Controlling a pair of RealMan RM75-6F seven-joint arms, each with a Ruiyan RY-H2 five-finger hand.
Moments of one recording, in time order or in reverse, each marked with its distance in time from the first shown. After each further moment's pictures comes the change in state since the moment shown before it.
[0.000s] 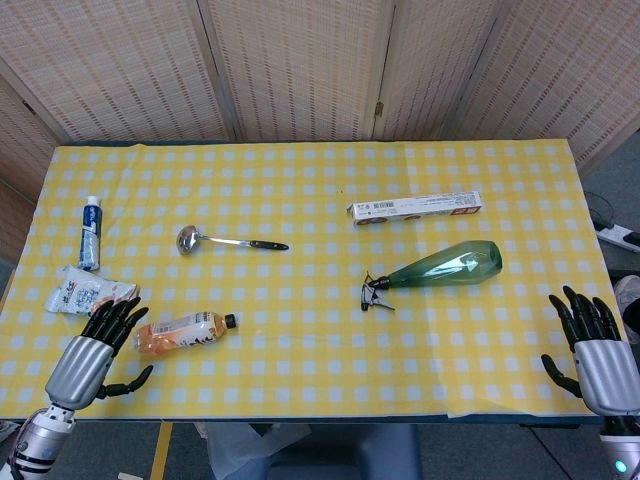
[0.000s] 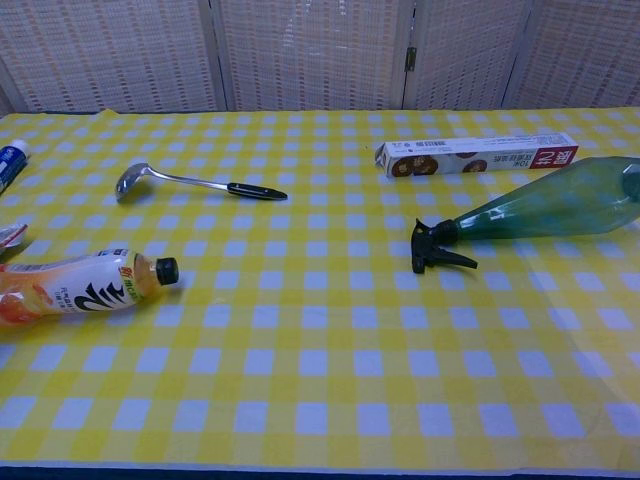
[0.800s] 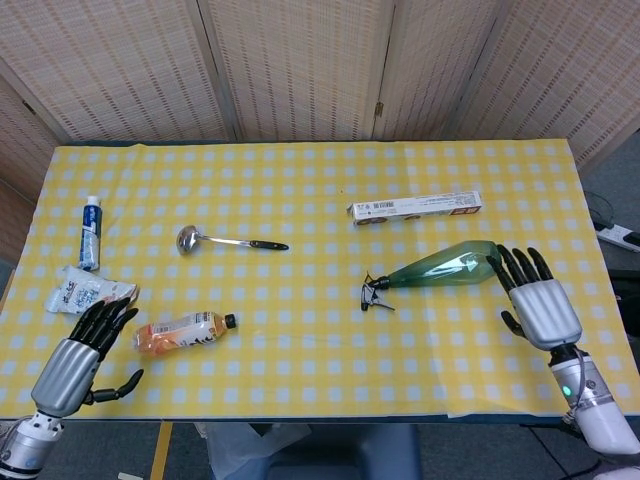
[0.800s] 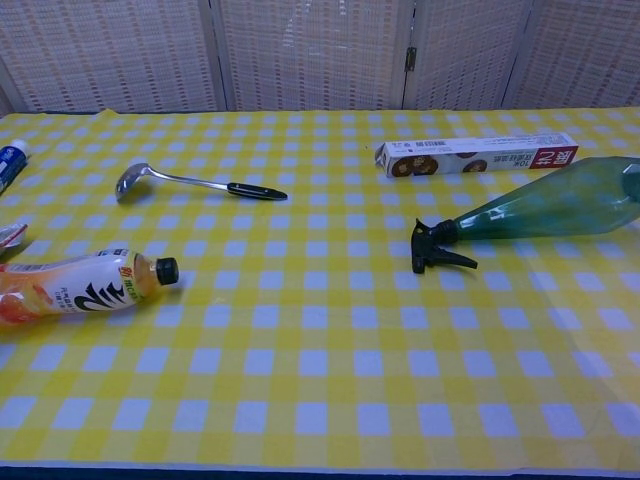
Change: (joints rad) left arm 0.019 0.041 0.012 -0.011 0.050 0.090 -0.103; right arm 0.306 0.041 0.136 -0.077 0.188 -0.424 -0.370
